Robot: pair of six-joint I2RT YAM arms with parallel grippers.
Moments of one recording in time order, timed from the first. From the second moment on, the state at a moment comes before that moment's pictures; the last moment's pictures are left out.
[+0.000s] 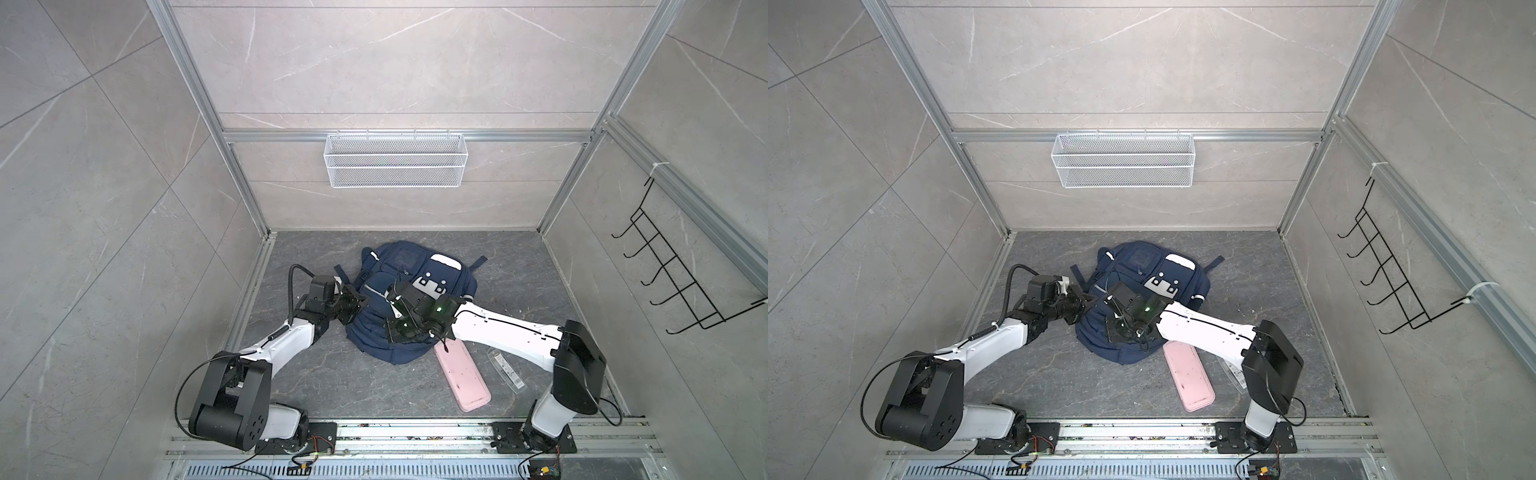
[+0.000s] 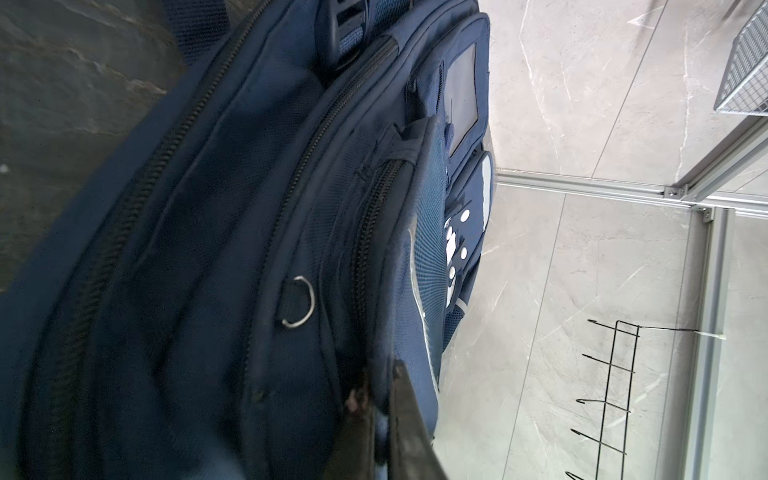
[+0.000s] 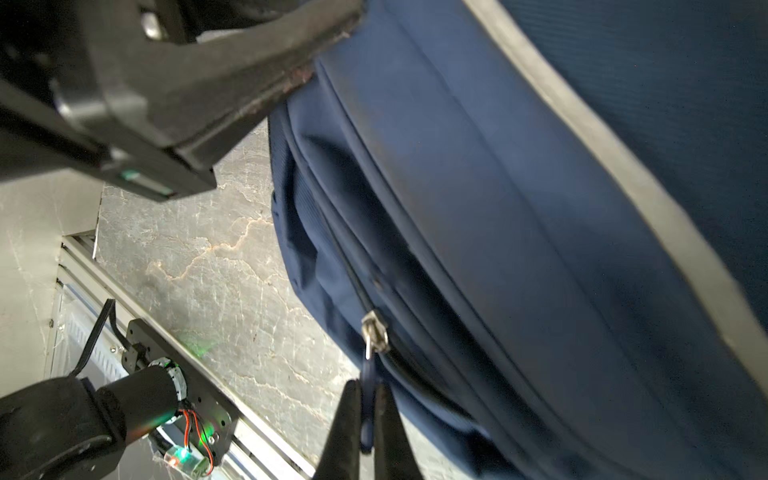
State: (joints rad) left arm -0.30 1.38 0.69 0.06 0.48 -1.15; right arm 0.97 1.76 1.39 -0.62 -0.09 0.66
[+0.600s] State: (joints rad) left arm -0.35 1.22 0.49 0.11 0.39 -1.18; right arm 0.85 1.79 1.39 -0.57 -0.23 0.63
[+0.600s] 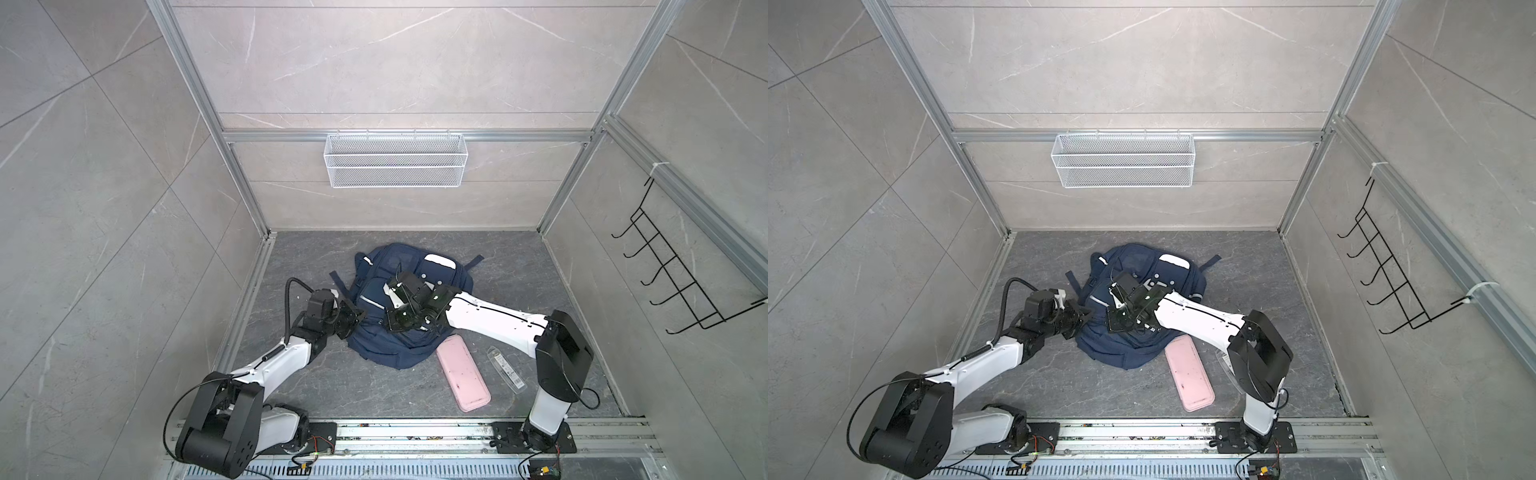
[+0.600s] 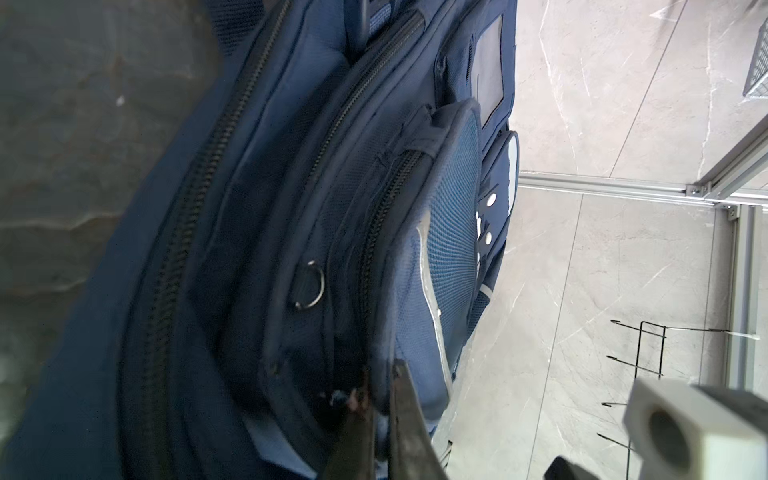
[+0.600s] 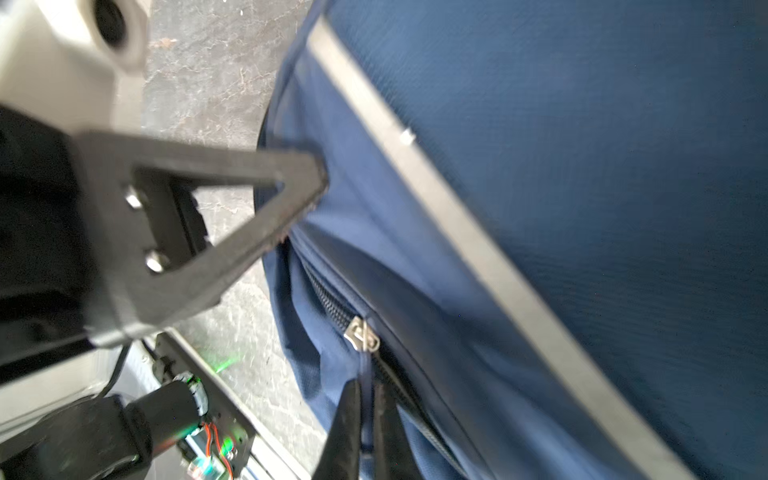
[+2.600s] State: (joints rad) left arm -0.35 1.12 0.51 -0.06 0.26 -1.13; right arm 0.83 1.83 1.33 -0.49 -0.18 0.68
